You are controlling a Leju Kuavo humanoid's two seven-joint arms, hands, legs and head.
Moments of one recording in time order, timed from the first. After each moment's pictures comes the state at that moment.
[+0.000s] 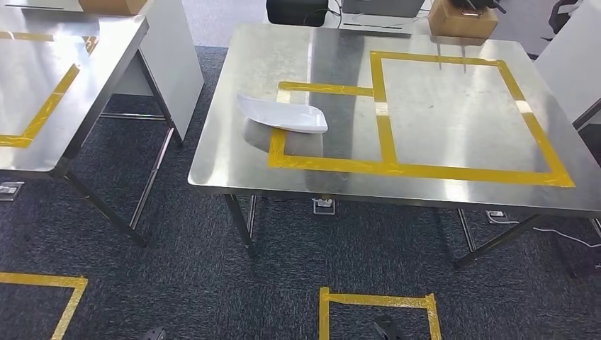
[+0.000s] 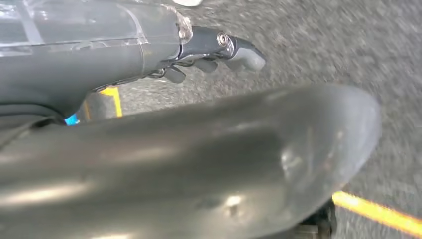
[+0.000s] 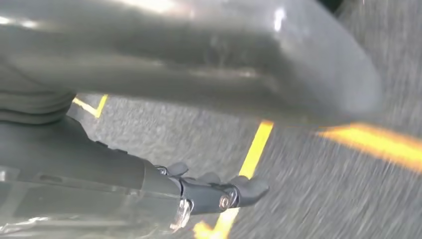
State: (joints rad) left arm -0.14 0.53 -1.34 -1.07 1.41 0.51 0.17; right arm -0.17 -0.43 1.24 -0.82 -0.93 -0.39 0.29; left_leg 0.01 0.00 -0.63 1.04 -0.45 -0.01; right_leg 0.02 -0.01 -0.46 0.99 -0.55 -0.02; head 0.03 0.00
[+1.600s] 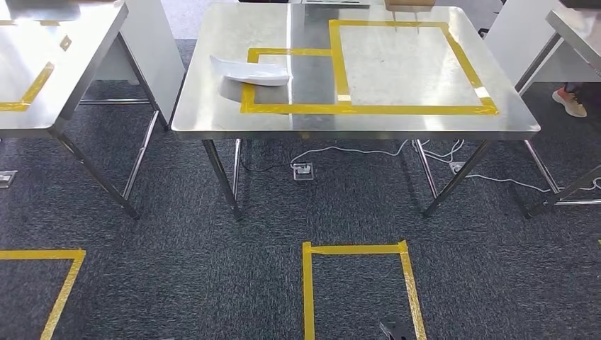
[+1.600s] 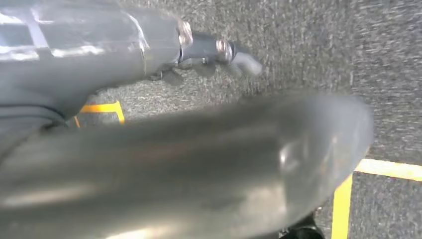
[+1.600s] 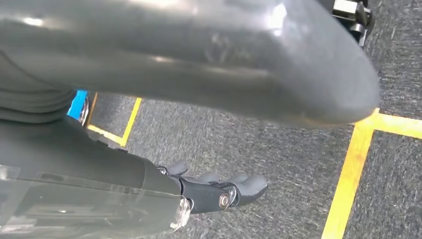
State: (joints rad) left arm -0.14 0.43 -1.37 -0.93 1.27 0.36 0.13; right arm -0.13 -0.51 1.27 -0.96 -1.08 -0.50 0.24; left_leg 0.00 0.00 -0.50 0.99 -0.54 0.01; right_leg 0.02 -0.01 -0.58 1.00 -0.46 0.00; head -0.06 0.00
